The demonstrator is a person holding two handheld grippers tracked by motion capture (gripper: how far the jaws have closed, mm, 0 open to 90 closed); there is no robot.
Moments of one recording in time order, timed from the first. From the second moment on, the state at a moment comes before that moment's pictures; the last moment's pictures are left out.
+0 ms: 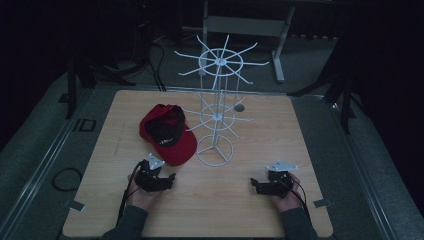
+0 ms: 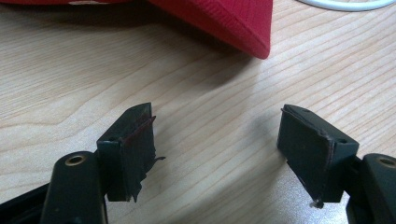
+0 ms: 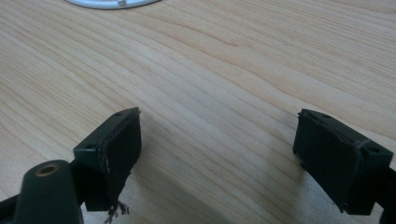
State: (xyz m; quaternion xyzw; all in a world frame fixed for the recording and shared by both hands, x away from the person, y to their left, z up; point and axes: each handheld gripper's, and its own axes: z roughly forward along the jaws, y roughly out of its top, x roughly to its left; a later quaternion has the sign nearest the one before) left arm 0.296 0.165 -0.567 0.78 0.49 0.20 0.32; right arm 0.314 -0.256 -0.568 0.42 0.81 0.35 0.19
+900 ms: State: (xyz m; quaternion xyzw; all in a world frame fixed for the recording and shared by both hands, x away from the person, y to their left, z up) left arm 0.295 0.176 -0.557 0.78 0.50 0.17 0.32; right arm 0.314 -0.256 -0.568 0.42 0.81 0.35 0.19
